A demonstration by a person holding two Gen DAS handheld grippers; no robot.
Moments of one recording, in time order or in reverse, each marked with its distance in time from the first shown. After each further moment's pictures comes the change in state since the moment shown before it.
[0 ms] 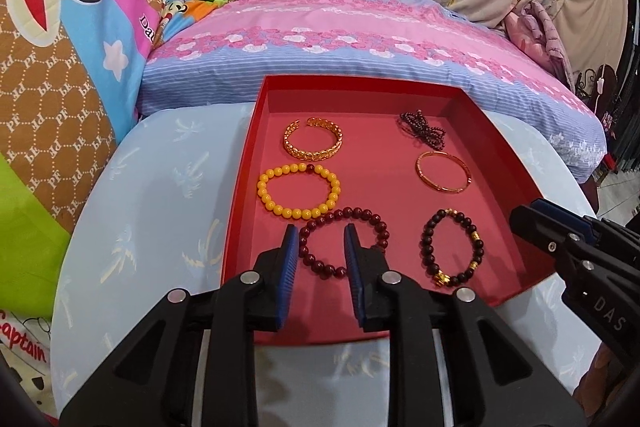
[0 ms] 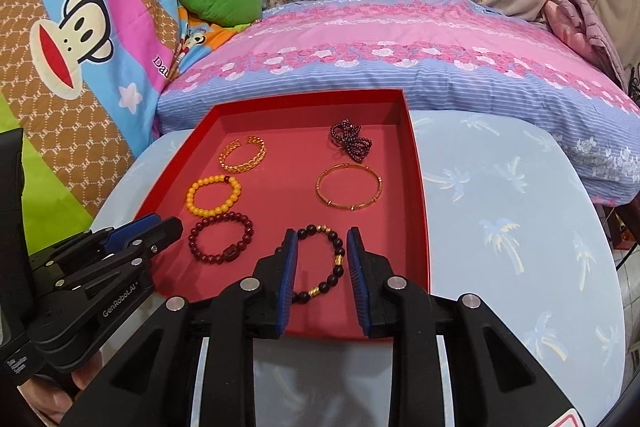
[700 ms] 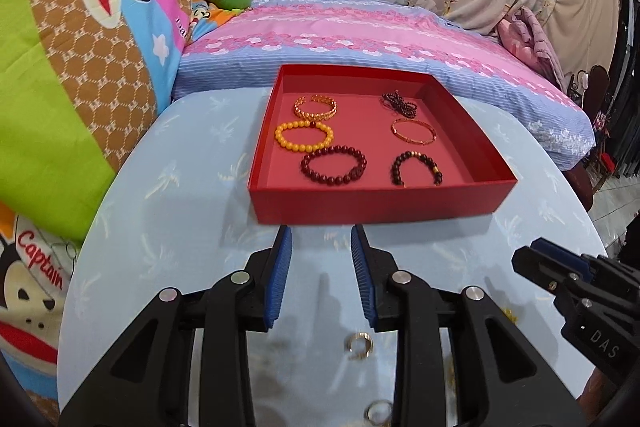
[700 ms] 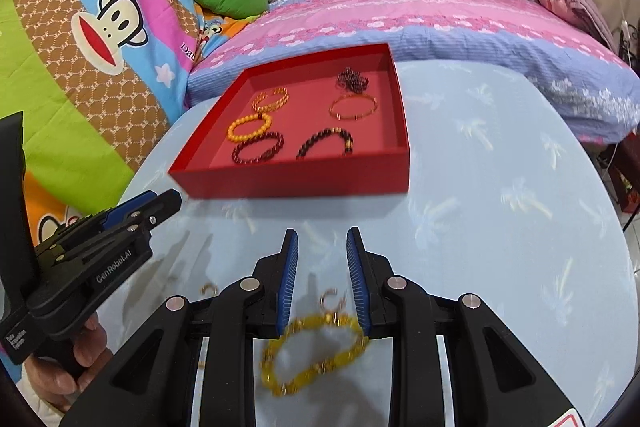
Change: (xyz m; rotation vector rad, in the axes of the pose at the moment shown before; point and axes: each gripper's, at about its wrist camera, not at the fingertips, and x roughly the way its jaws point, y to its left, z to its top) left arm -0.079 -0.009 -0.068 -0.022 -0.041 0.025; right arm -0.076 0.002 -0.089 0.062 0.039 0.053
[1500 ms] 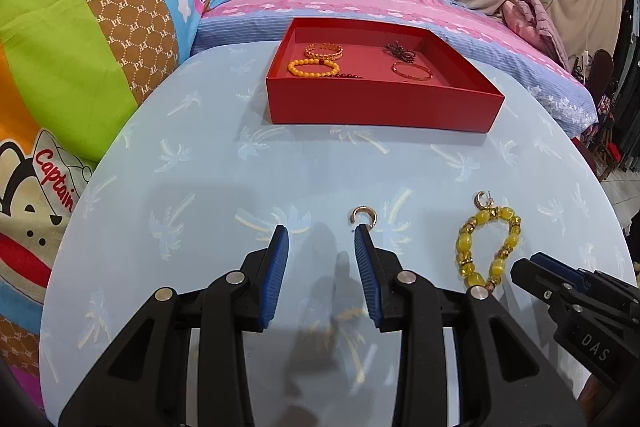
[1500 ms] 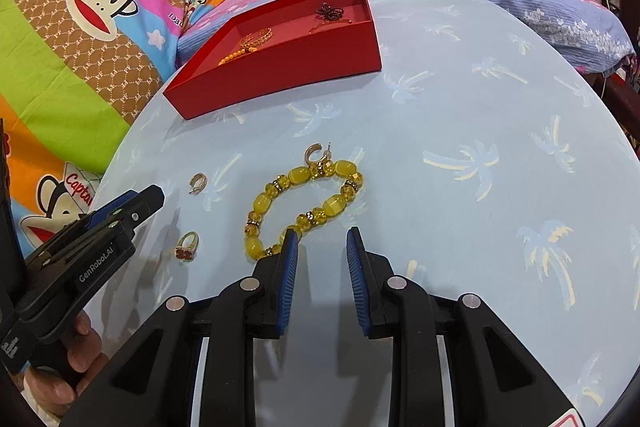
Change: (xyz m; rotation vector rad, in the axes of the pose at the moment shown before) left arm -0.027 -0.004 -0.076 -0.009 0.049 0.039; right arm -0.012 -0.008 -0.081 0.080 0.088 -0.013
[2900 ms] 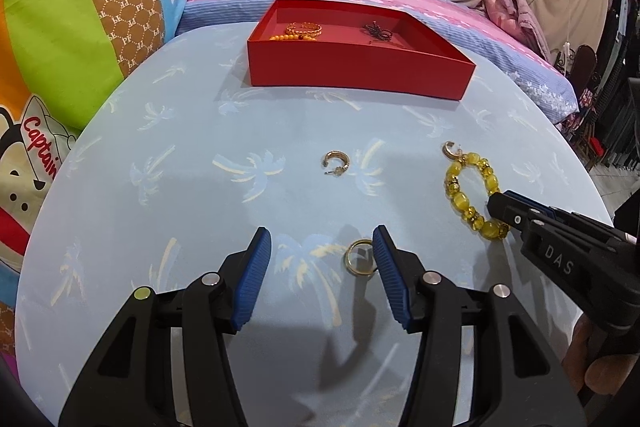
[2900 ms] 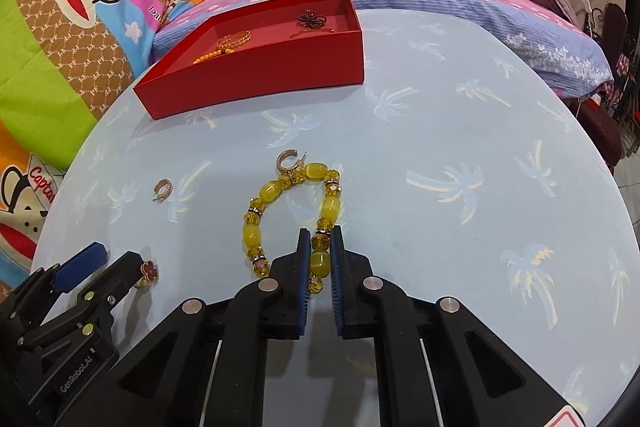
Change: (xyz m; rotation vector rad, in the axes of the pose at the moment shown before) left arm -0.008 -0.007 -0.033 0.002 0.026 -0.081; right arm 0.010 0.005 0.003 -0.051 -0.043 -0.146
